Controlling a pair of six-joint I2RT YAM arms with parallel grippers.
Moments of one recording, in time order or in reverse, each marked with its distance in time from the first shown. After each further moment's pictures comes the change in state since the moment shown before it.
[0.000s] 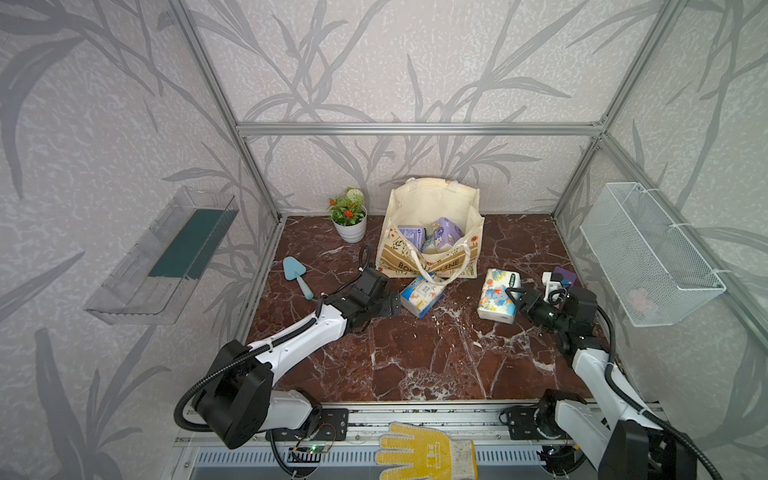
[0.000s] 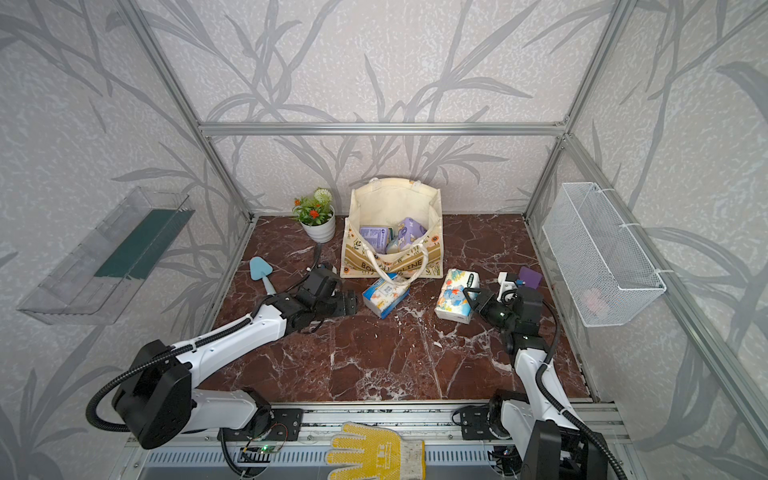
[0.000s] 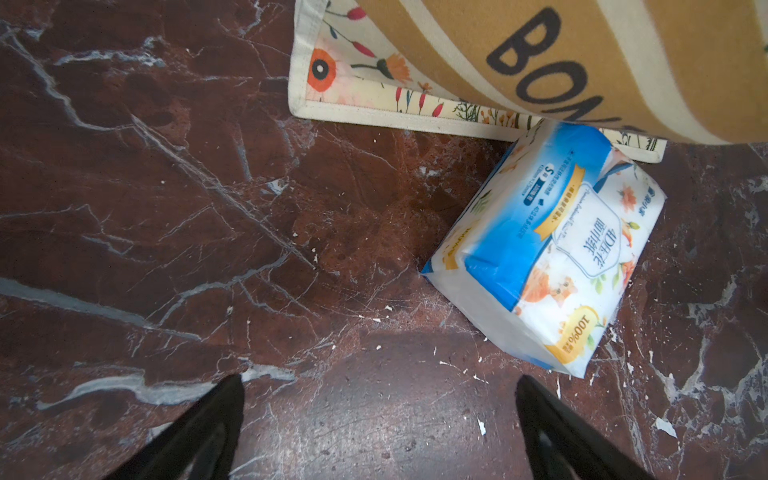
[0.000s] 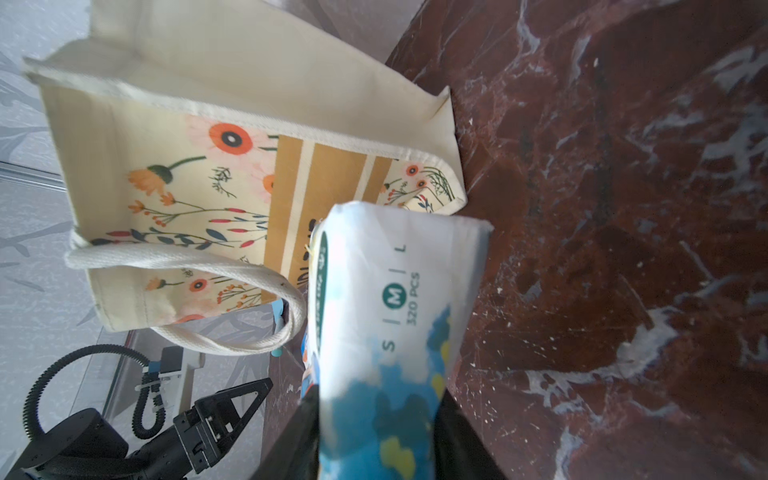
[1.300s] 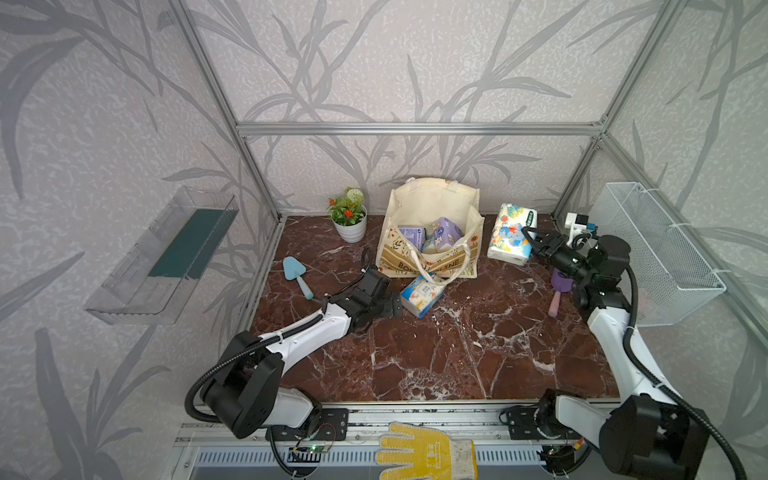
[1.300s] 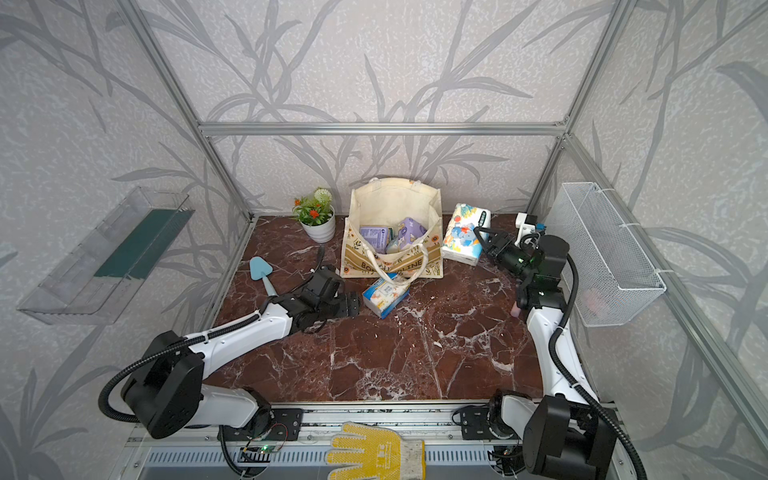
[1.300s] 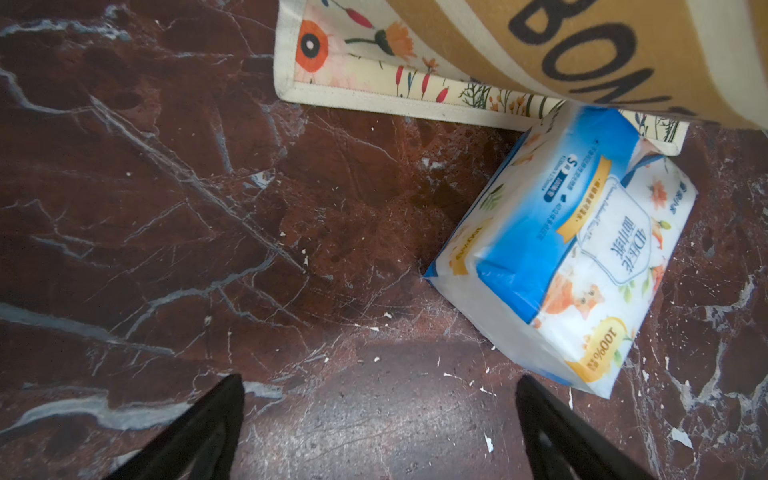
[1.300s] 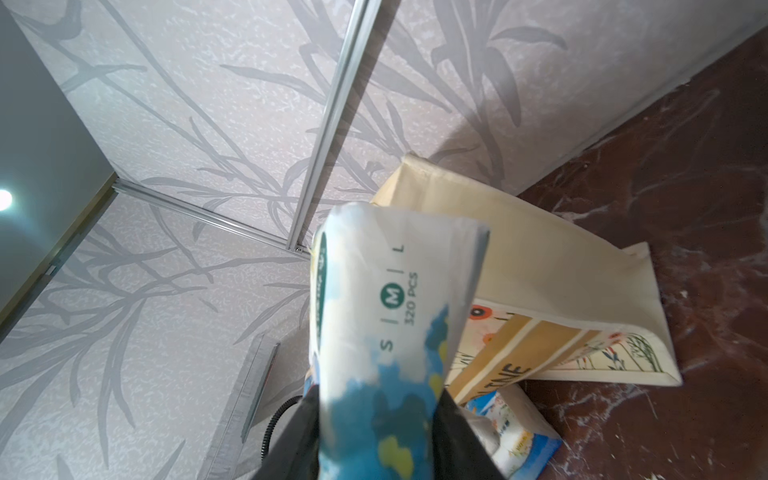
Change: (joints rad) left arm 0.005 0.058 -0.023 0.066 0.024 -0.002; right arm 0.037 0.211 0.520 0.111 -0.090 0.275
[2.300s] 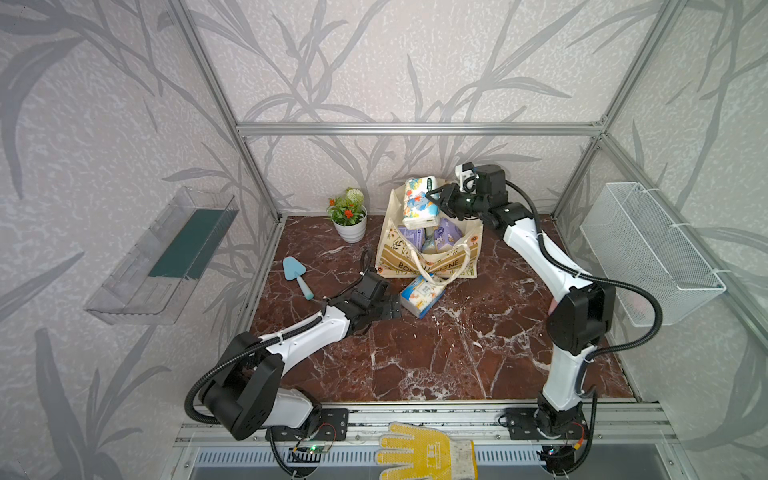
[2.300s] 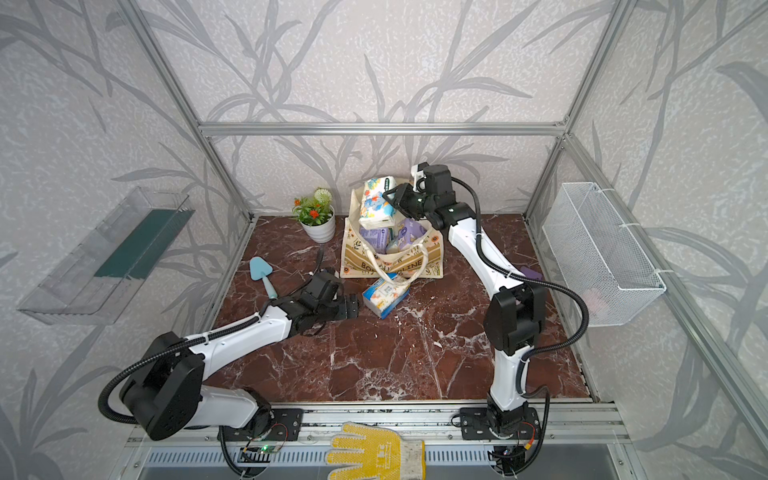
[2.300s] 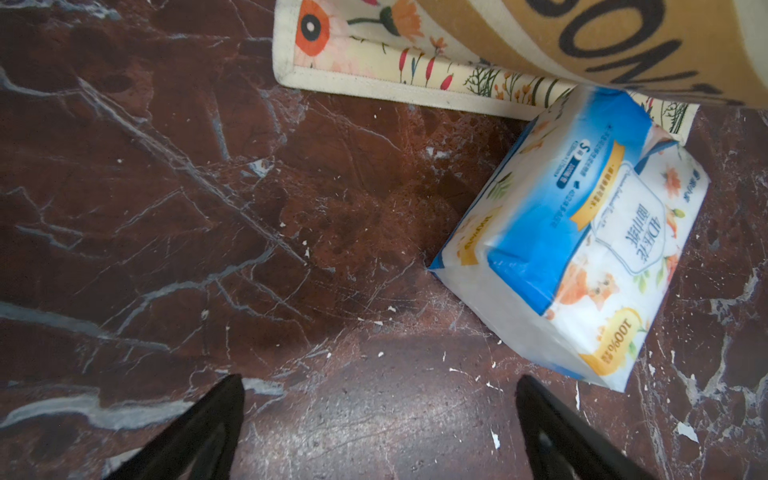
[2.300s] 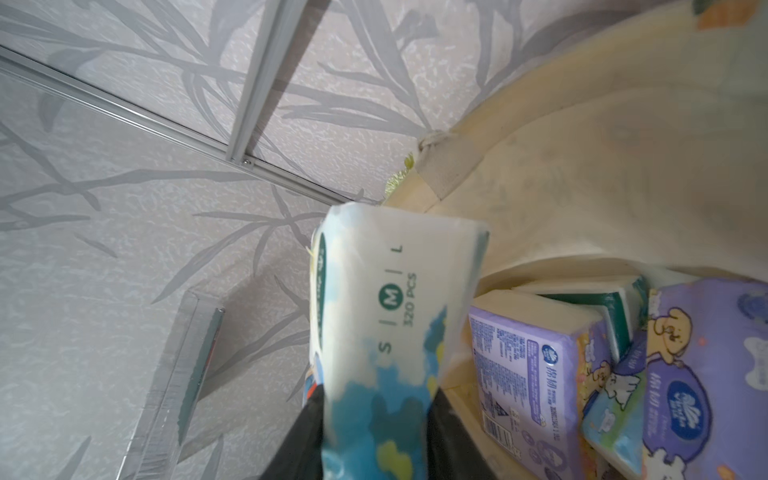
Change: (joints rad) left arm 0.015 -0.021 -0.044 0.029 0.010 0.003; right arm 0.571 0.800 1.023 -0.555 0.387 -0.219
